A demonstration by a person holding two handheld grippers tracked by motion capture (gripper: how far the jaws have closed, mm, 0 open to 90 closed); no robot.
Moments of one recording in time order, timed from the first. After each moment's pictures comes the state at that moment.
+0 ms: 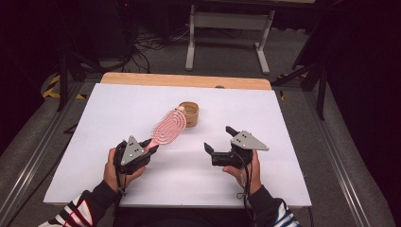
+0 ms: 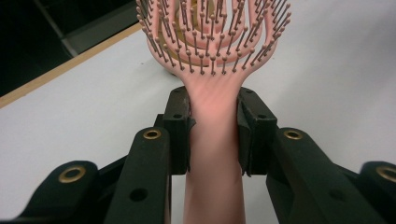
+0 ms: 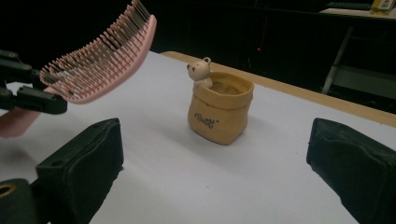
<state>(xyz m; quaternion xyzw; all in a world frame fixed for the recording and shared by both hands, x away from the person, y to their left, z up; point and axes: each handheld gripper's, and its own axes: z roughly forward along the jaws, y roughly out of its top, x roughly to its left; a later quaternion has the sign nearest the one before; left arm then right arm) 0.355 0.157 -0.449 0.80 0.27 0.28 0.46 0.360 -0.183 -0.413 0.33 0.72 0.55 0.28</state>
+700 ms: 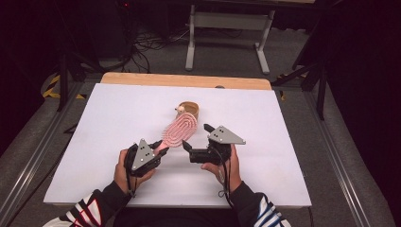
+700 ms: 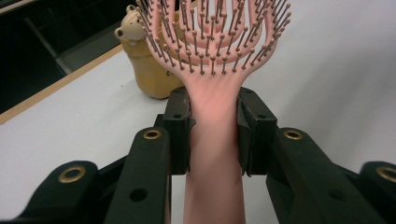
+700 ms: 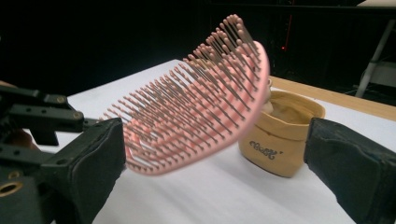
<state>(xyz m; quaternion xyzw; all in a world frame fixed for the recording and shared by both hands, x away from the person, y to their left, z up) 0.348 0.128 -0.451 0.80 0.23 0.30 0.47 0.368 -0.126 -0.407 0.33 0.72 0.56 0.24</state>
